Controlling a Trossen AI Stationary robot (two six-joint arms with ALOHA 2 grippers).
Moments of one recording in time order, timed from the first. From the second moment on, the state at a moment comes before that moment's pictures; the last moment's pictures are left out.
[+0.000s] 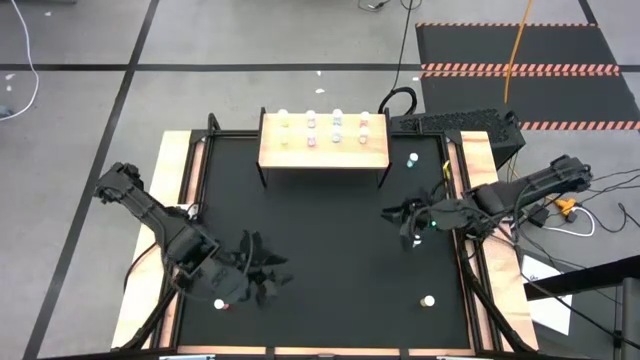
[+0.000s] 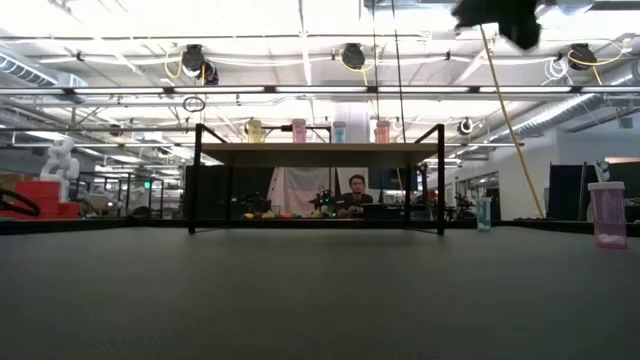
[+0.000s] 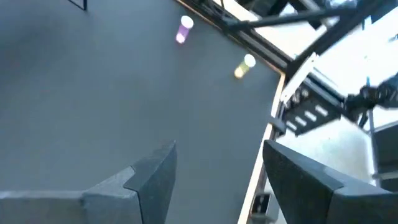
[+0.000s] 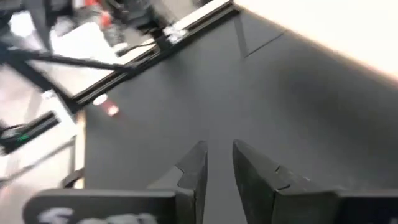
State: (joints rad) left arm -0.65 1.47 1.45 -0.74 -0.54 -1.03; right arm 0.36 0.95 0.87 -0.50 0.50 0.74
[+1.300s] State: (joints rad) left arm -1.03 1.48 1.02 -0.81 -0.22 -1.42; right arm 0.55 1.43 1.19 -0.24 0.71 0.66
